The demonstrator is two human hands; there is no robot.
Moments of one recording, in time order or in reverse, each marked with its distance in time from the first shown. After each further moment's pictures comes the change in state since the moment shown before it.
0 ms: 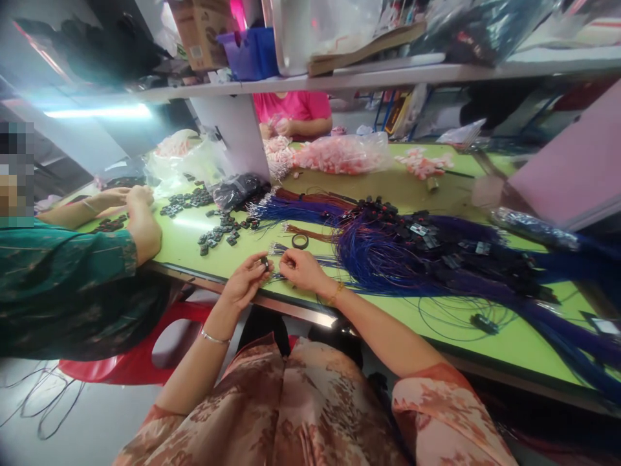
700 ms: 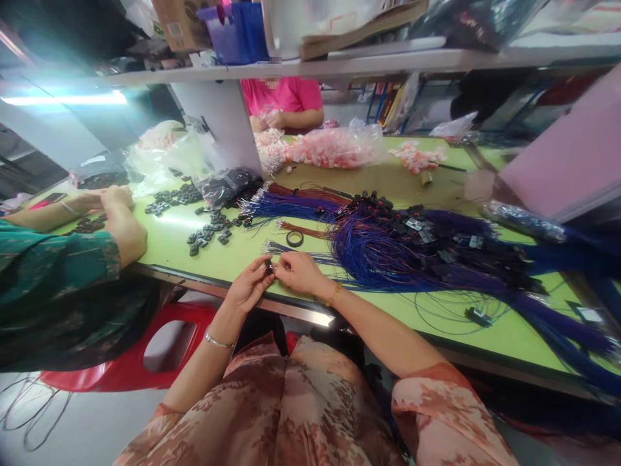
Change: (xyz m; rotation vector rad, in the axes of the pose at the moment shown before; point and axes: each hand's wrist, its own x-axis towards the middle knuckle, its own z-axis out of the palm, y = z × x) left_hand 0.006 -0.020 0.007 -0.162 -0.044 -0.105; right_hand -0.005 -0.002 -0.002 -0.130 -0.059 0.066
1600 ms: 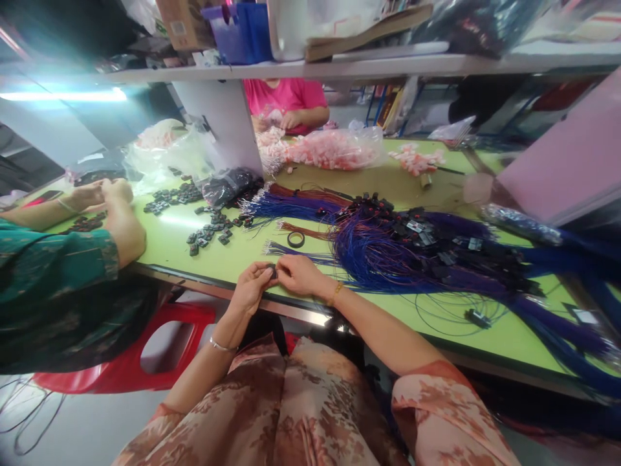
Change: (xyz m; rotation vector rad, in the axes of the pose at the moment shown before) left_hand -0.002 -0.011 0.005 0.188 0.158 0.128; right_hand 0.003 0.008 0.003 -0.113 -0.097 -0.191
